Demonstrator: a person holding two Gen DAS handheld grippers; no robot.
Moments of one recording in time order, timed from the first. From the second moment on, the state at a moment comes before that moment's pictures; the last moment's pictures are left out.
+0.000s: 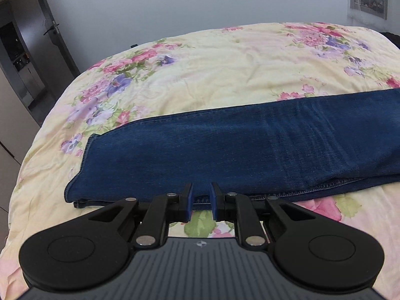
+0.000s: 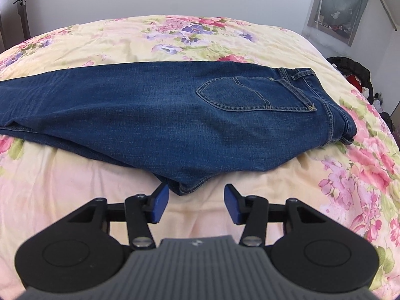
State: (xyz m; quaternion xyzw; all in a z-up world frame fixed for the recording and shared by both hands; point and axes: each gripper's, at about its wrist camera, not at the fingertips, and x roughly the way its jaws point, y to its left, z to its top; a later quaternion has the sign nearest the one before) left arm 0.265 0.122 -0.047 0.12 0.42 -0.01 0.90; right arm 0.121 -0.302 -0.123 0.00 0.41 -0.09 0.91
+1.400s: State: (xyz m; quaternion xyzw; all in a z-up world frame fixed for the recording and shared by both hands) left arm 0.308 0.025 -0.082 0.10 0.45 -0.07 0.89; right arm 0.122 -0.402 -0.108 0.11 0.44 -0.10 0.89
